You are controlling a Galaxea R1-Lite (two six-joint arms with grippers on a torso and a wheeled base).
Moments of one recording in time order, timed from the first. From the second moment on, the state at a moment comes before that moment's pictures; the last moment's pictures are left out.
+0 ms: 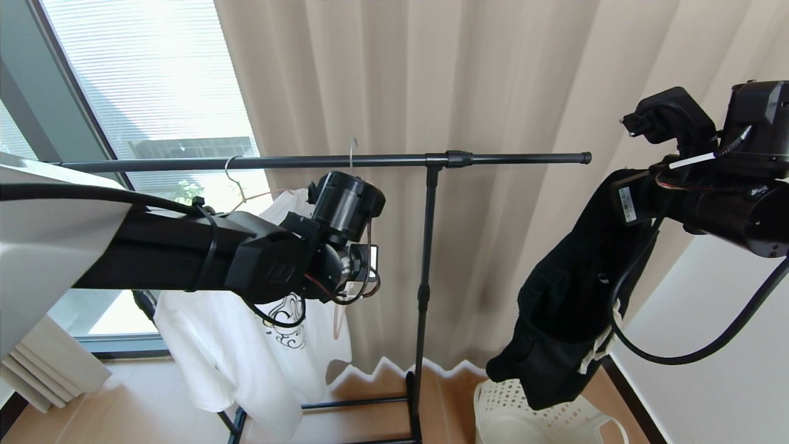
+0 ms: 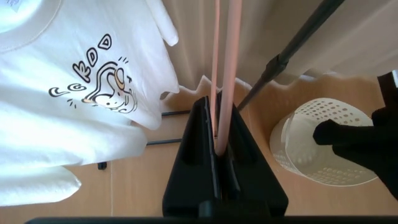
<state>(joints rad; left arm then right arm) -0.63 2.01 -1.36 0.04 0.49 -0.32 0.30 1.59 -1.07 -0.27 -0.45 -0.28</state>
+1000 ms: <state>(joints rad) -0.64 1.67 -0.73 -0.33 0.34 -0.09 0.31 1.59 -1.06 -0.28 -0.45 -0.28</state>
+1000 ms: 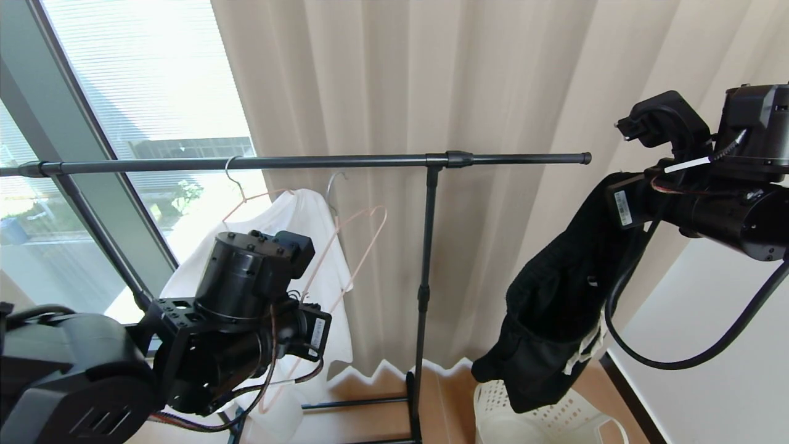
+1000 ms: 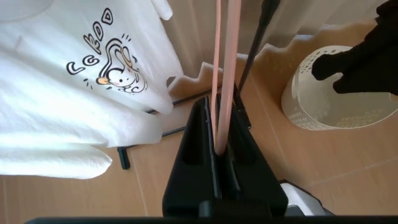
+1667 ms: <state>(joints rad) -0.45 1.60 -0.37 -0.83 -0.13 0.13 0.33 1.61 -1.06 -0.28 -0.45 -0.28</state>
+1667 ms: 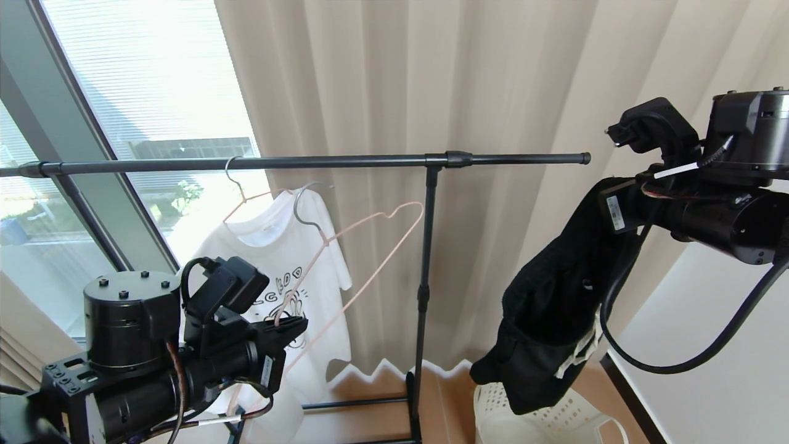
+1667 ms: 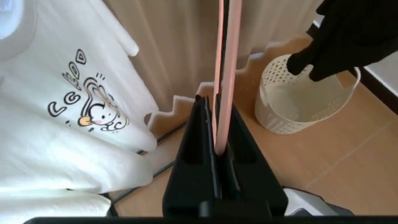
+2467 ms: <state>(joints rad) -0.45 1.64 -0.08 -1.19 -0.41 0.25 0.41 1.68 -1.03 -0.38 -0.54 -0.28</state>
